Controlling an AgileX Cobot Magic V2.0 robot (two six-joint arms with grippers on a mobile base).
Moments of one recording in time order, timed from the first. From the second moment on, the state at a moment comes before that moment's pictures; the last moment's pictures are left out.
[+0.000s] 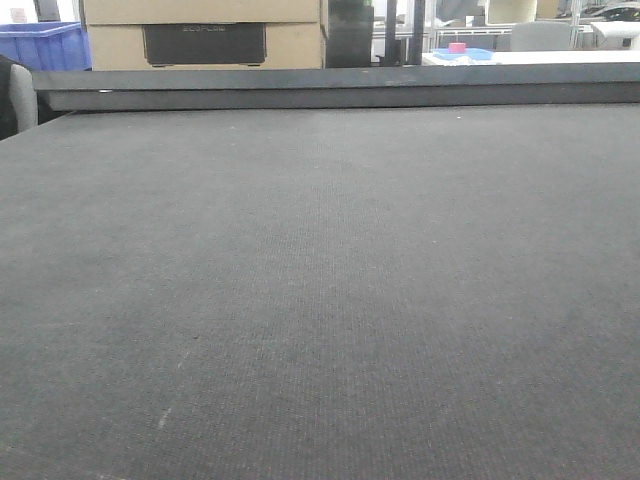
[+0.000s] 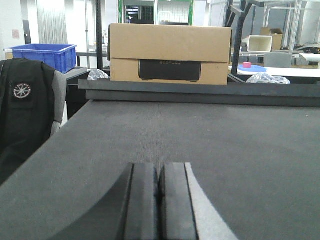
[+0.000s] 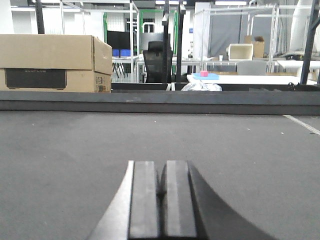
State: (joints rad) left arm 0.00 0.00 -0.14 0.07 0.14 -0.06; right arm -0.09 0.00 -0.10 0.07 0.07 -0.02
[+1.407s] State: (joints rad) left arm 0.00 1.28 -1.12 0.07 1.00 -0.10; right arm -0.09 1.35 -1.14 0.07 1.09 -0.02
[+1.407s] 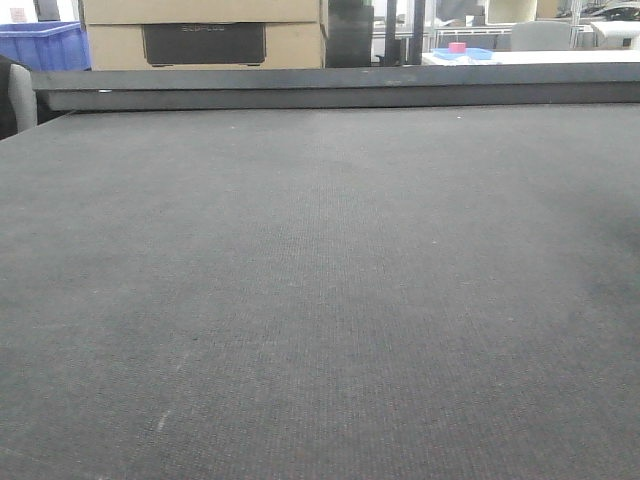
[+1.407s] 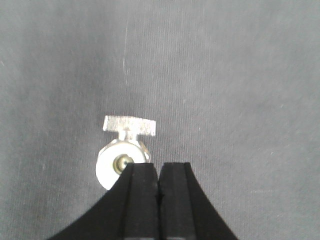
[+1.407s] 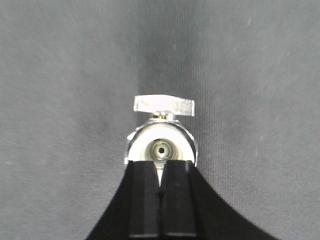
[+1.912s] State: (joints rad) left arm 0.00 1.28 -1.12 0.07 1.00 -0.10; right arm -0.09 1.46 -1.11 0.07 1.05 -0.02
